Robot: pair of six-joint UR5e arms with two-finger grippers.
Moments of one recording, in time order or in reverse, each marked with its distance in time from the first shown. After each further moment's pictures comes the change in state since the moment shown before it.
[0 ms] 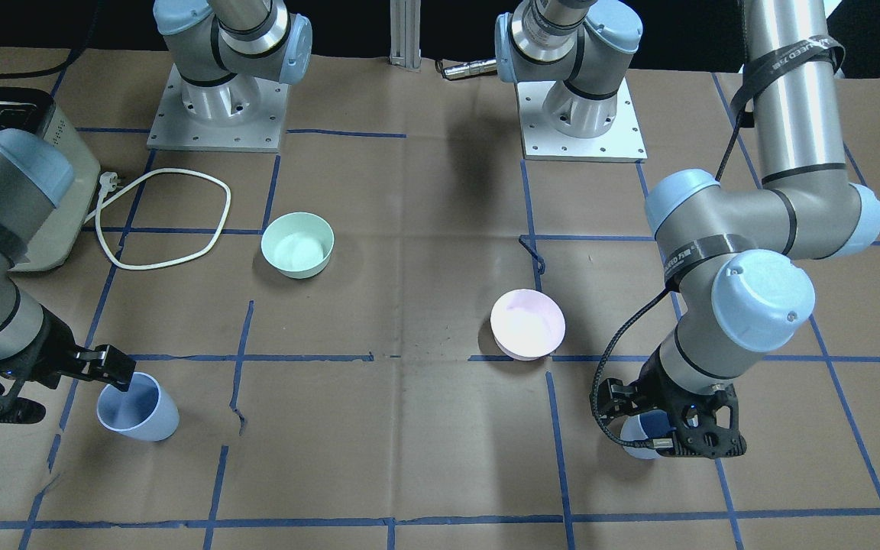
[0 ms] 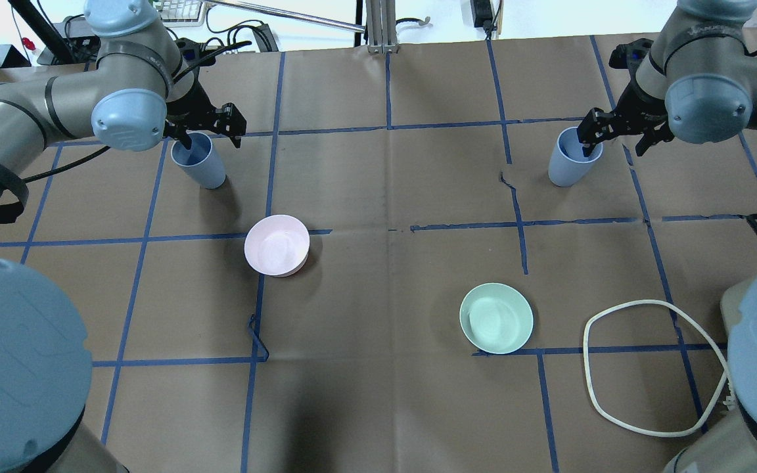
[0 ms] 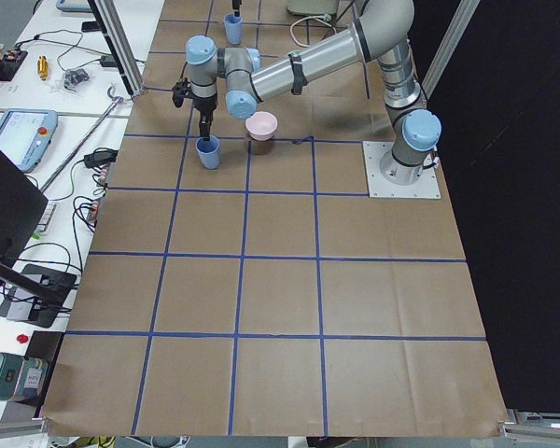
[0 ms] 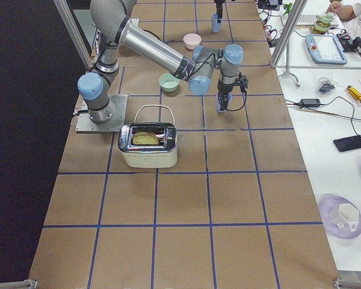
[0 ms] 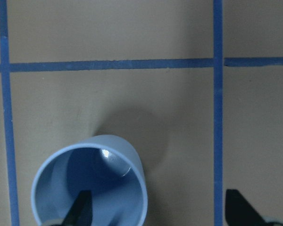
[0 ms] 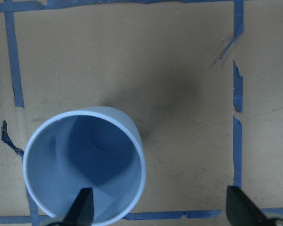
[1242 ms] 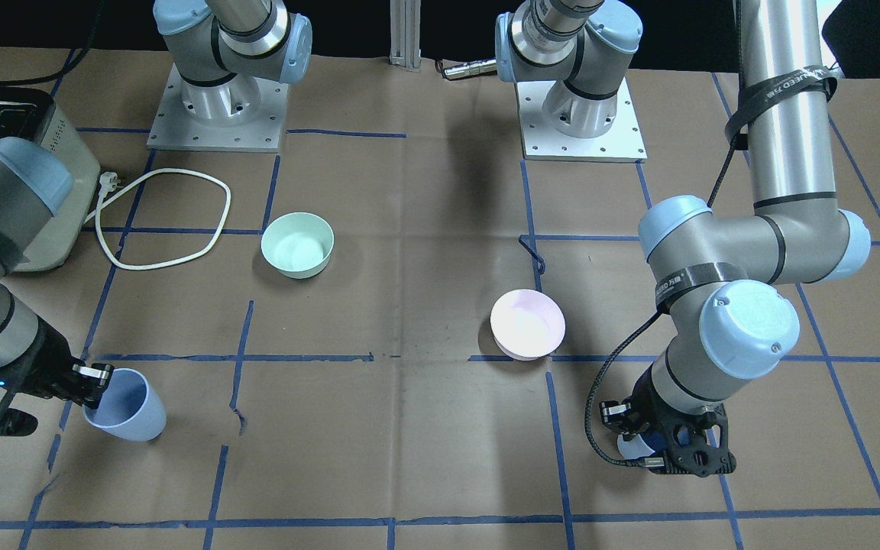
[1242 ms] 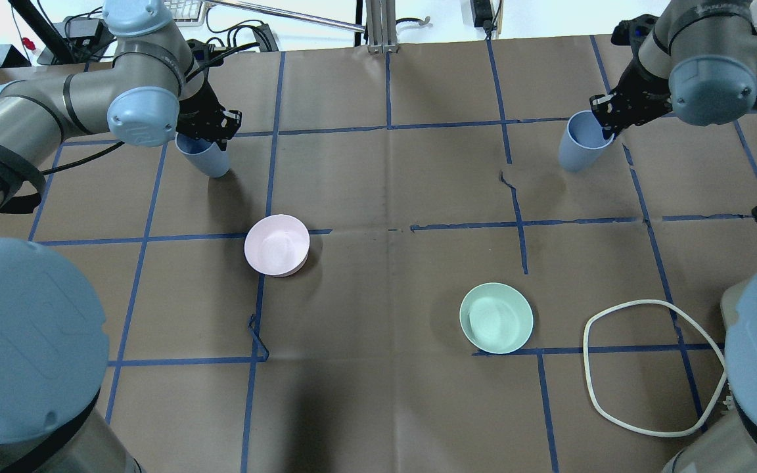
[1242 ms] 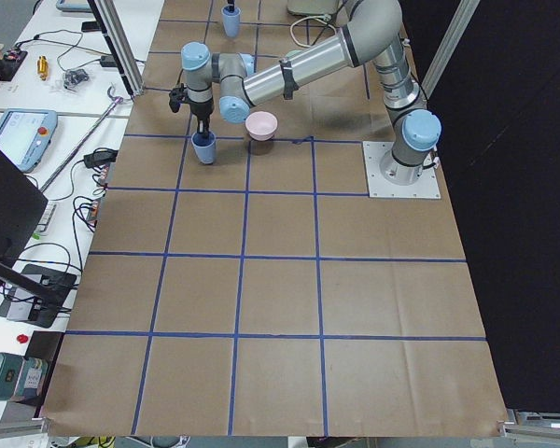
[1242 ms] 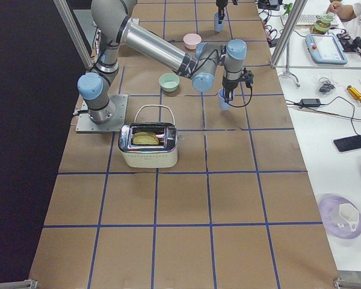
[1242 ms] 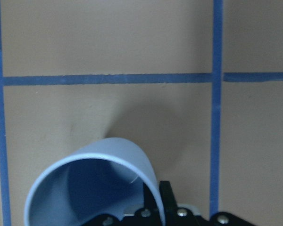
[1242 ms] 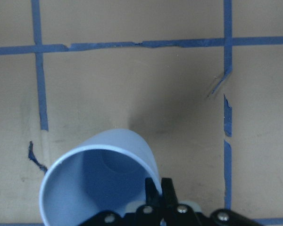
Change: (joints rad) left arm -0.042 -0.037 0.071 -0.008 0.026 -0.047; right arm 0.012 -0.029 -0.110 0.084 0.009 0.002
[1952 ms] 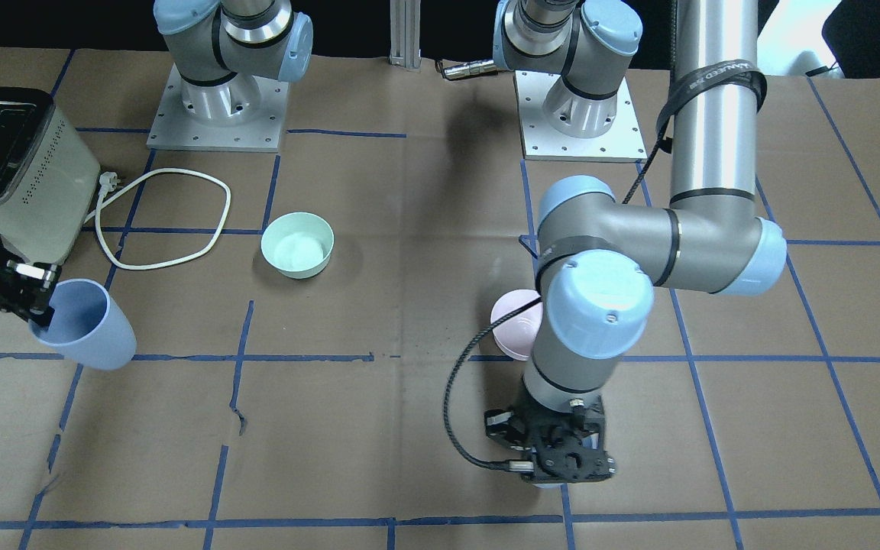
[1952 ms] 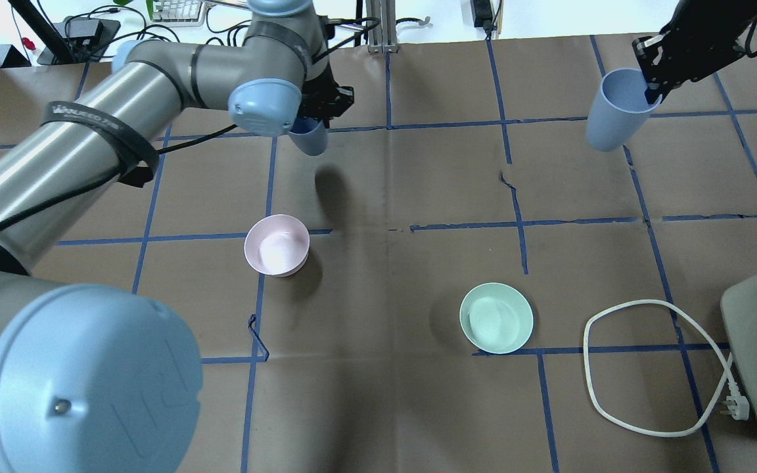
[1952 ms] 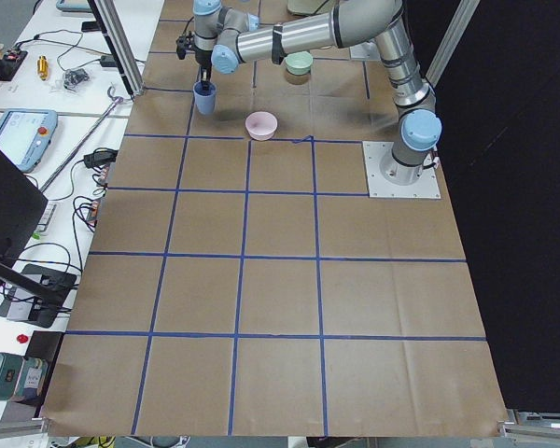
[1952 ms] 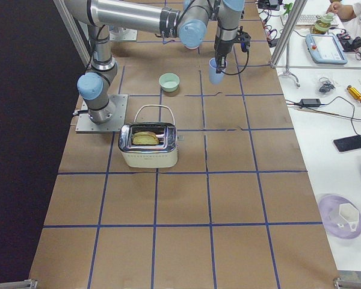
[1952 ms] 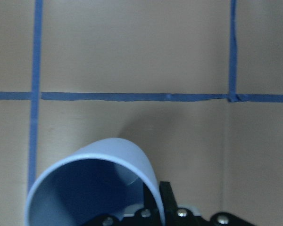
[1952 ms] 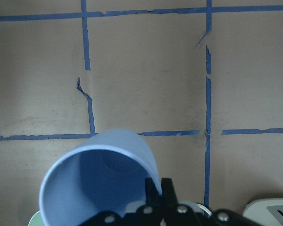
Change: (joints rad) left arm -0.322 -0.079 0.133 0.009 -0.003 -0.332; right arm 0.009 -0.204 -0.141 0.422 -0.017 0.008
